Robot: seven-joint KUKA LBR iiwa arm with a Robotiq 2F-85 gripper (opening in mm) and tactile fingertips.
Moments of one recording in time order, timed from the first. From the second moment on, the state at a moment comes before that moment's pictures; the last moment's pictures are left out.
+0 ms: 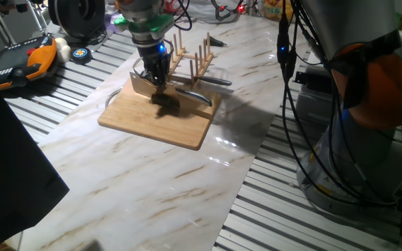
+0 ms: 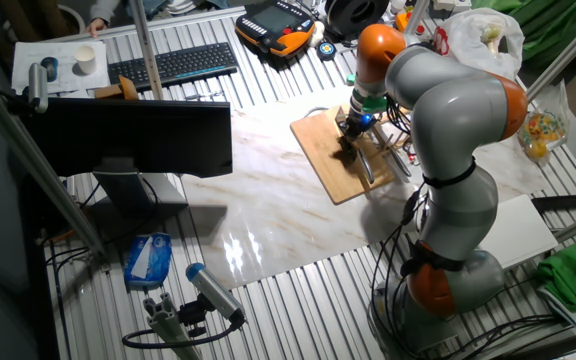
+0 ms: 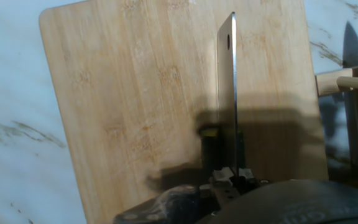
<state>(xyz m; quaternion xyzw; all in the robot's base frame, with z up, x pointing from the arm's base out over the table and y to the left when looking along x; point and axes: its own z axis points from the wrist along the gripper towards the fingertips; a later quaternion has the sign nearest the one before) 0.560 -0.043 0.091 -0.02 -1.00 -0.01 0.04</state>
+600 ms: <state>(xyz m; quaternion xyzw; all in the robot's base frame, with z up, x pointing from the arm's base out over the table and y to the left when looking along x) 0.560 -0.044 0.090 -0.02 -1.00 -0.01 0.03</state>
